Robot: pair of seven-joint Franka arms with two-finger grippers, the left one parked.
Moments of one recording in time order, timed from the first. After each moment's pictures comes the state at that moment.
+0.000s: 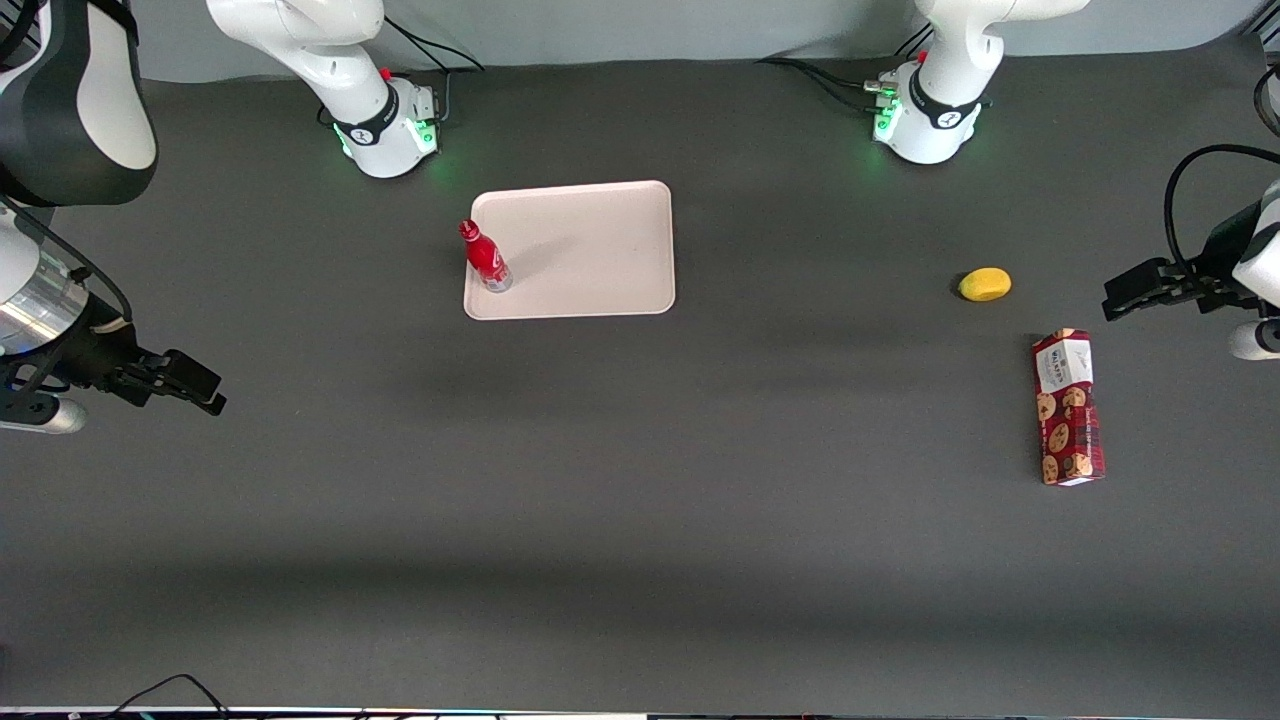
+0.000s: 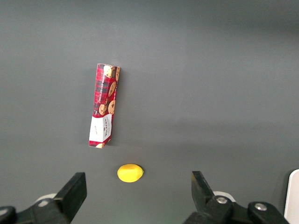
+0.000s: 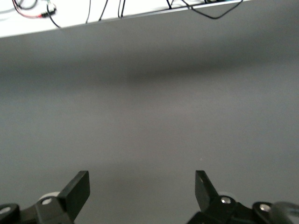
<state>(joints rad) -0.05 0.11 0.07 -1.64 0.00 1.89 0.15</state>
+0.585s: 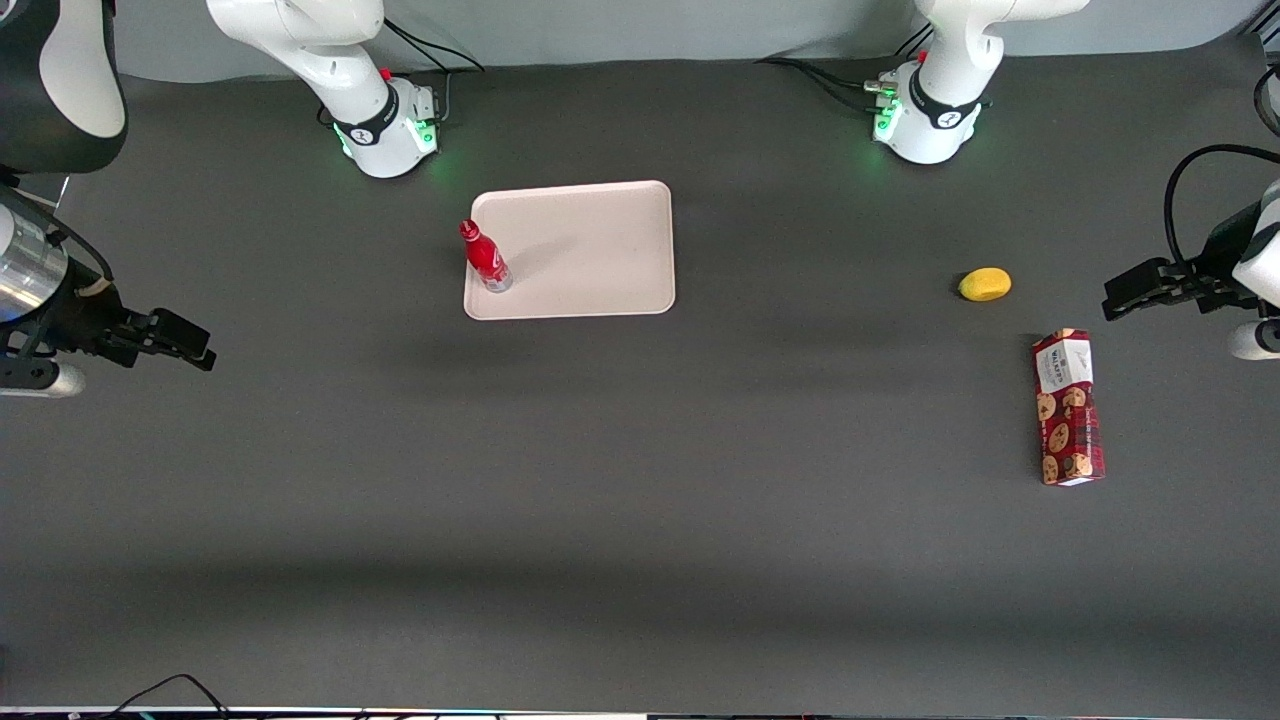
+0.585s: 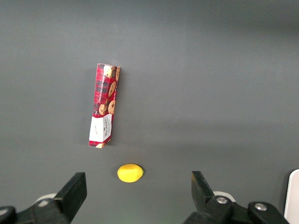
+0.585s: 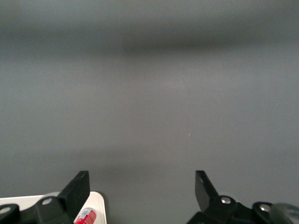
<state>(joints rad) -0.05 0.03 0.06 -1.68 0.00 1.78 0.08</state>
